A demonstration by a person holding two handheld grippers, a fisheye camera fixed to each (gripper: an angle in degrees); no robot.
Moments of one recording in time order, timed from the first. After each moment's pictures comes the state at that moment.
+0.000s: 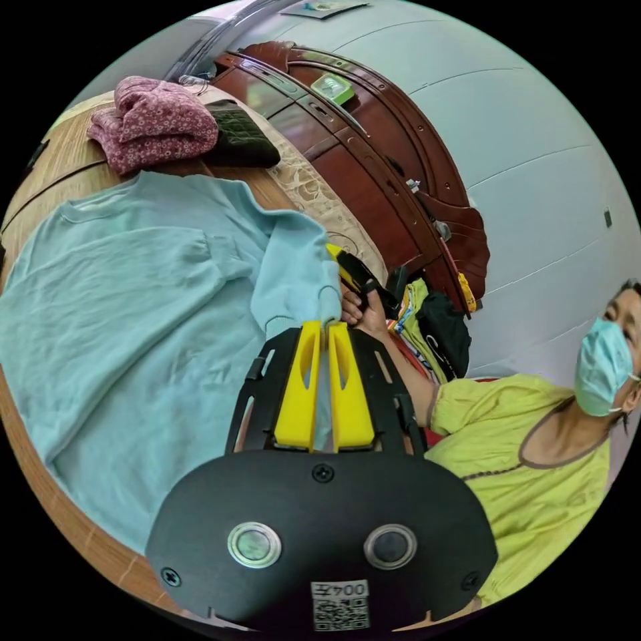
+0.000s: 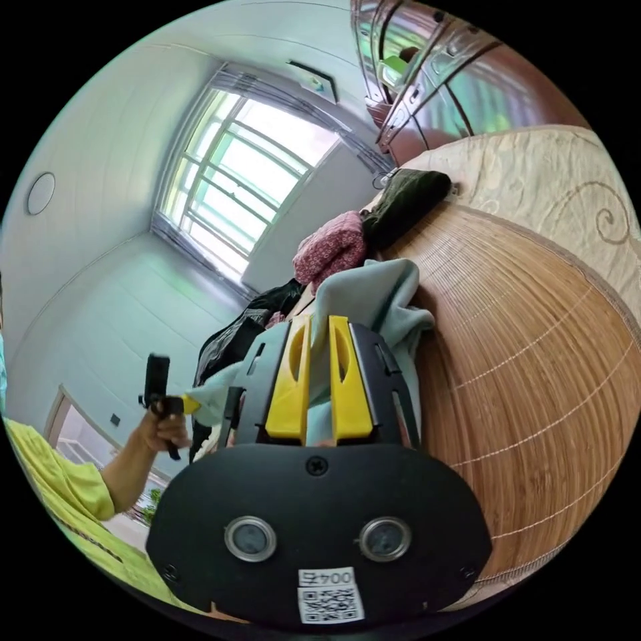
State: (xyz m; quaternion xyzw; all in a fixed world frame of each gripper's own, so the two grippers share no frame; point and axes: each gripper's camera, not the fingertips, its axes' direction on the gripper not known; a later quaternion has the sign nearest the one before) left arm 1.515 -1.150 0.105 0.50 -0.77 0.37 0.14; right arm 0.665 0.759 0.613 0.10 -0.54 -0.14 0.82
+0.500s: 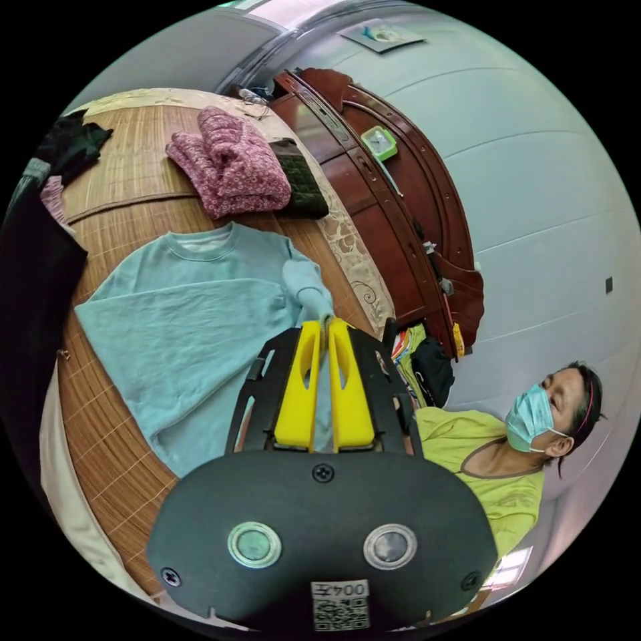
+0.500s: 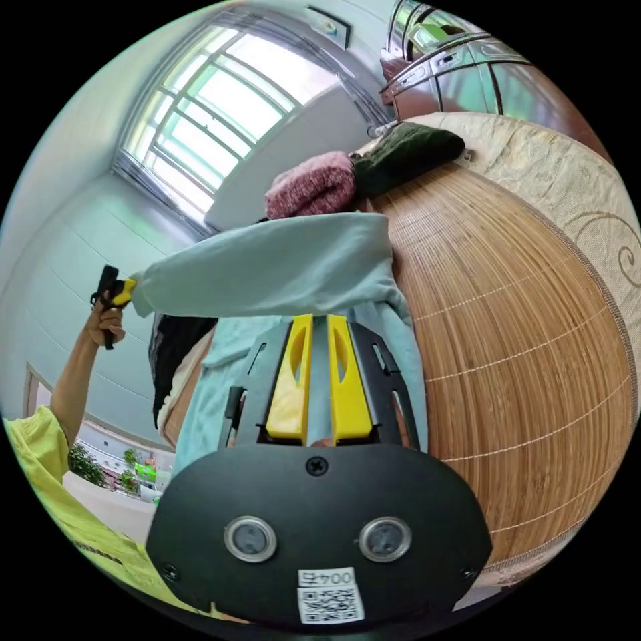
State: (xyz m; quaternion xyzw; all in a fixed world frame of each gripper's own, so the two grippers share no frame) left arm 1.622 -0.971 0.230 0.57 -0.72 0.37 0.14; right arm 0.598 0.749 0.637 0.01 -0.43 -0.23 0.87
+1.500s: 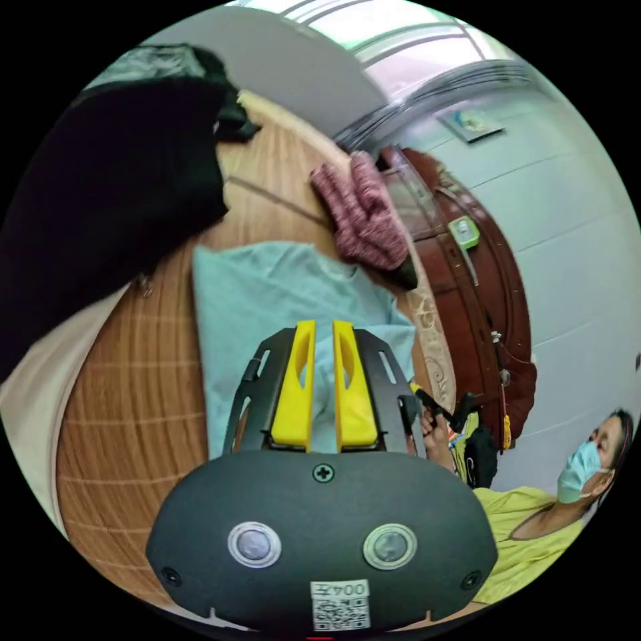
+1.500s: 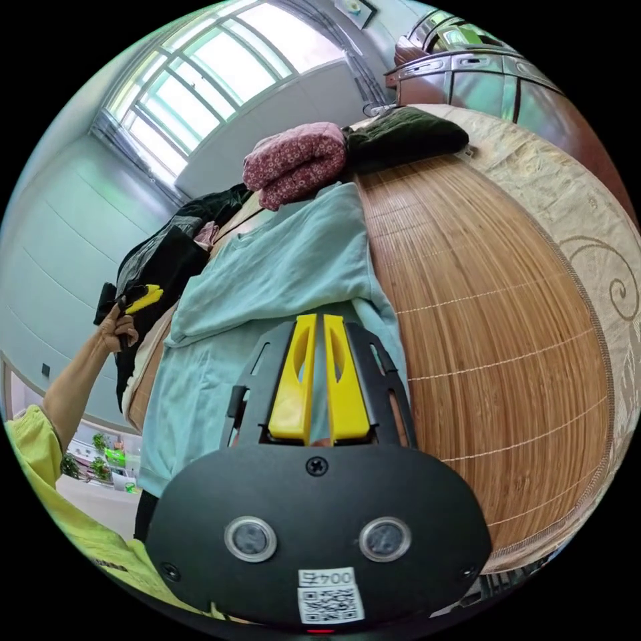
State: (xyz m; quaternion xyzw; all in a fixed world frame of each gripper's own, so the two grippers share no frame) left arm 1.719 -0.913 0.158 0.71 -0.57 0.42 0.02; right arm 0.560 0.709 0.661 0.00 -0.34 -0.27 0.90
